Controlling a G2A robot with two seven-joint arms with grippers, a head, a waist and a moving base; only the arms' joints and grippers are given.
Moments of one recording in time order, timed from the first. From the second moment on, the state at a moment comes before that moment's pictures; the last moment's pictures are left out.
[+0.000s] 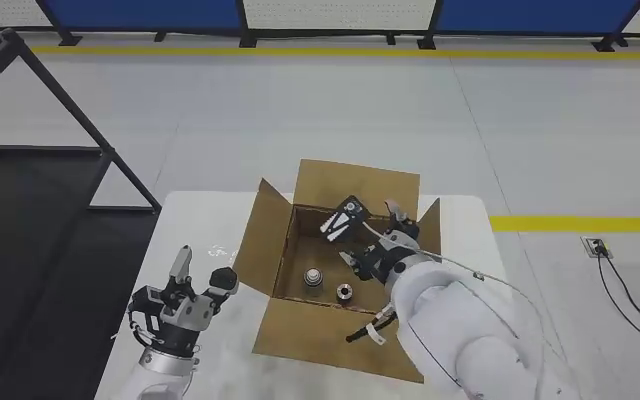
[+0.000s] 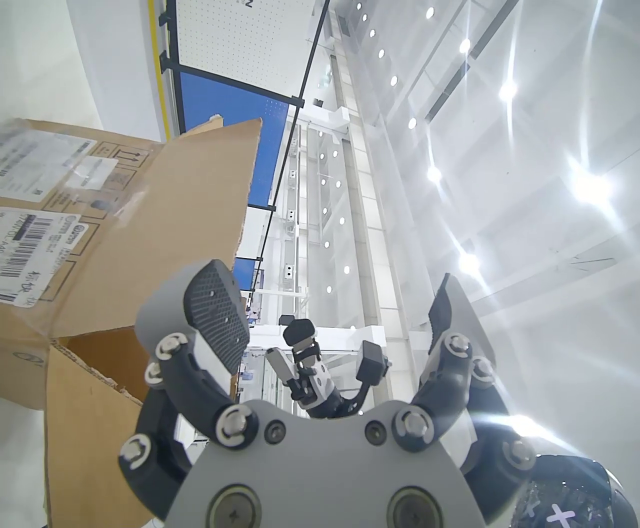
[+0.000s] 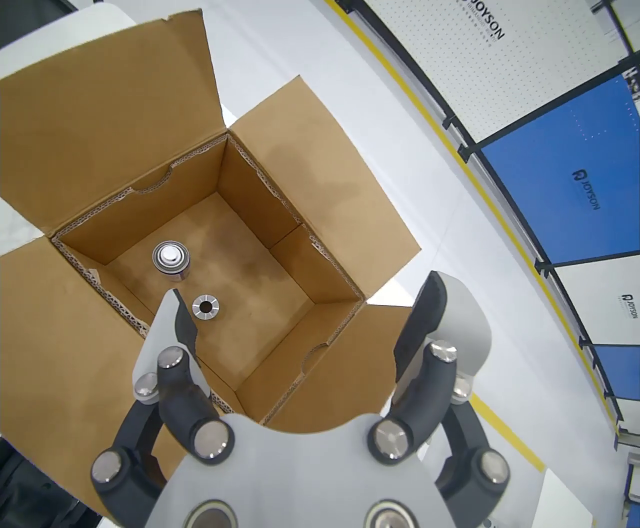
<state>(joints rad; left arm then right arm) 1.57 -1.39 -1.63 -2.09 -0.53 0.01 -0.24 -0.56 -1.24 0.85 -2.04 -1.40 0.06 1.40</state>
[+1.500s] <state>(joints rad) 1.59 -1.38 -1.64 -2.08 -0.56 0.00 -0.24 -0.21 -1.52 0.53 -1.05 -0.78 -0.06 1.26</state>
